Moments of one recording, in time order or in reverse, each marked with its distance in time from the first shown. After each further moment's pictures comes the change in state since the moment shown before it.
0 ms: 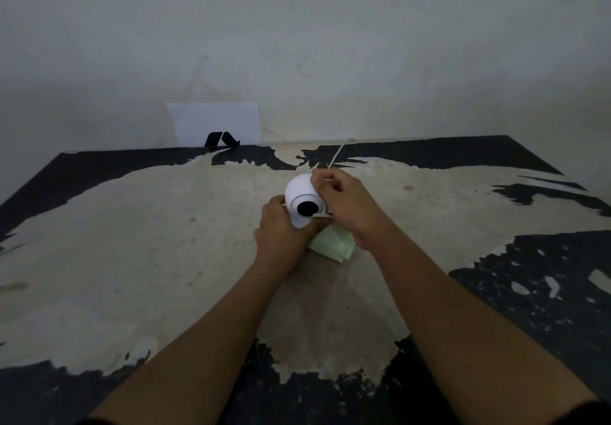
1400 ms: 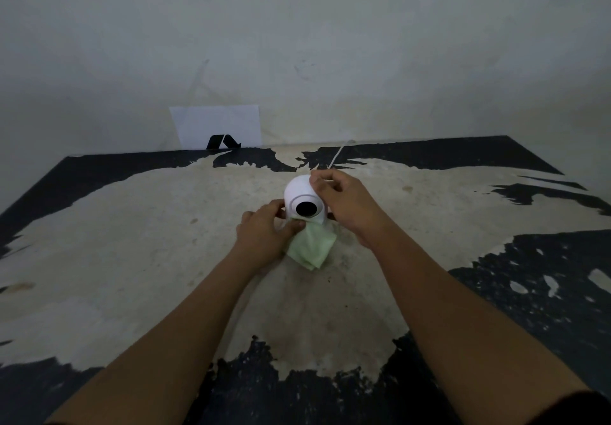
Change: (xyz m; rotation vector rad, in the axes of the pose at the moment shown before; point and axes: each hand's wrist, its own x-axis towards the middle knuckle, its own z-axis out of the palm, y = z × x) left_hand 0.013 -0.017 -0.034 0.279 -0.169 0.141; right_hand 0.006 0.006 -0.004 -0.016 -0.035 -0.054
